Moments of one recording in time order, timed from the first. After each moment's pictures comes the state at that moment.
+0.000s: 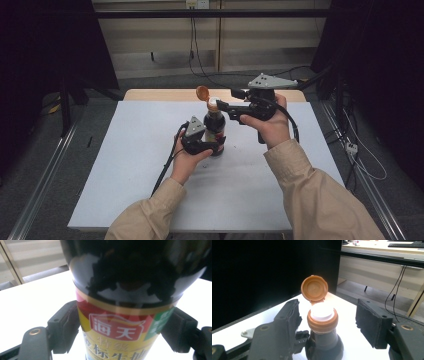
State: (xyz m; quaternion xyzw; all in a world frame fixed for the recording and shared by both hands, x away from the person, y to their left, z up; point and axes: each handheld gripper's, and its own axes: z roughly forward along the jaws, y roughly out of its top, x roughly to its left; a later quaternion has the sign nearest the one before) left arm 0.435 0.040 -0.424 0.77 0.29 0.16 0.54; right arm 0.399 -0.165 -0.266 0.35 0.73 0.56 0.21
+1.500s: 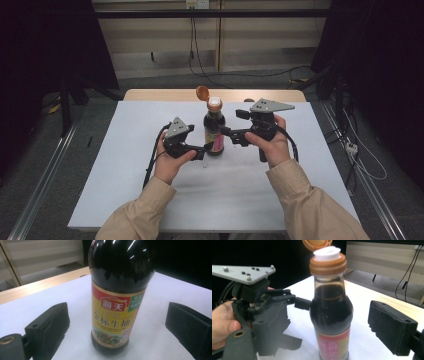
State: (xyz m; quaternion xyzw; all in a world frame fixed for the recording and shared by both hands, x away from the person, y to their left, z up) left arm 0.412 0.084 -0.398 0.77 0.28 0.15 0.55; right arm 0.384 -0.175 -0.324 0.35 0.74 0.55 0.17
